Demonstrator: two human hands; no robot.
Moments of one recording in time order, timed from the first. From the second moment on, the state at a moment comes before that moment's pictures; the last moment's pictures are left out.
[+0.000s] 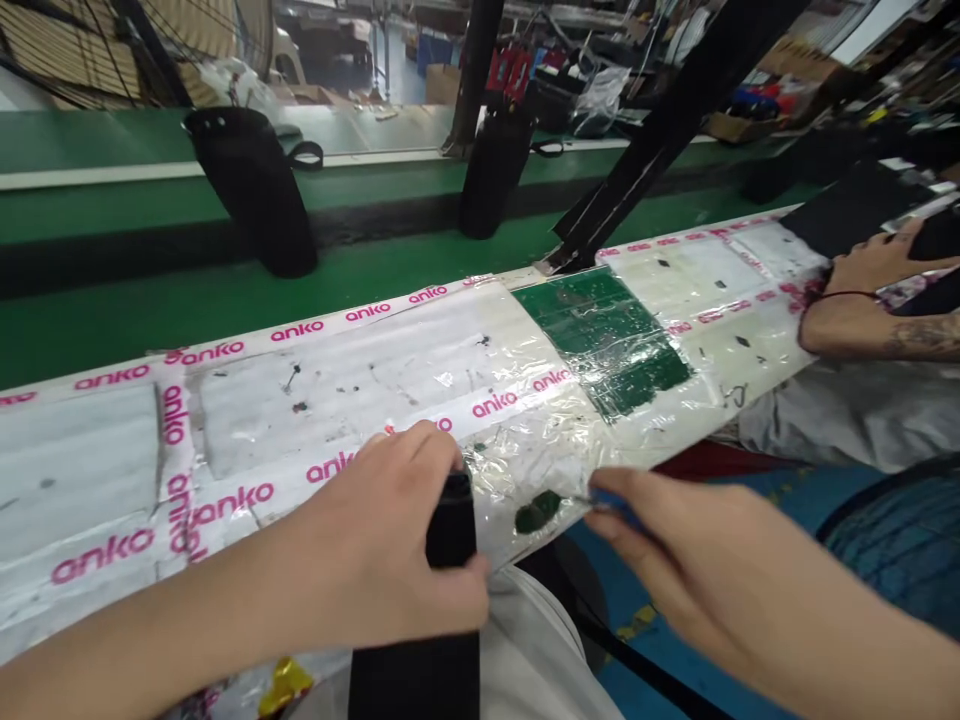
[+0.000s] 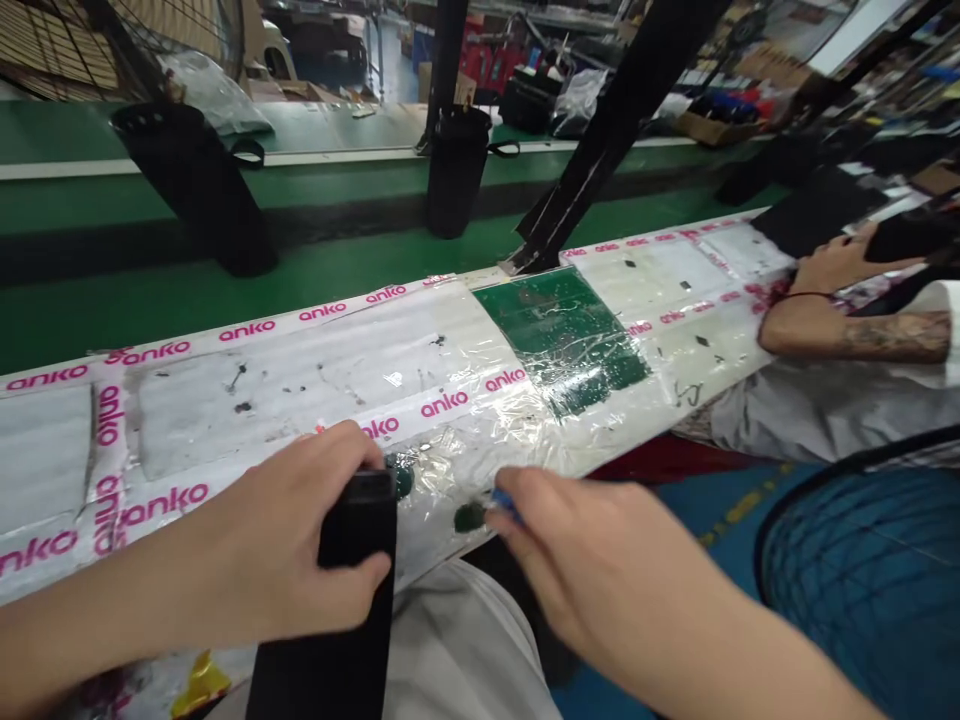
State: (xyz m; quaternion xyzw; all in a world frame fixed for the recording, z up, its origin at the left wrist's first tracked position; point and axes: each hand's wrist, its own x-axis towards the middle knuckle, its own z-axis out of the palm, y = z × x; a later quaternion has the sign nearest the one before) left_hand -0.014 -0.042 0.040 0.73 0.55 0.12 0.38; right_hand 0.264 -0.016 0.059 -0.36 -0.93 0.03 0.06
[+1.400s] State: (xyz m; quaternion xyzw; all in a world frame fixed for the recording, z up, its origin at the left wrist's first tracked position) left_hand -0.019 -0.026 -0.003 0.65 0.45 0.23 0.56; right_hand 0.224 -0.003 -0.002 -0.31 -0.94 0.18 0.00
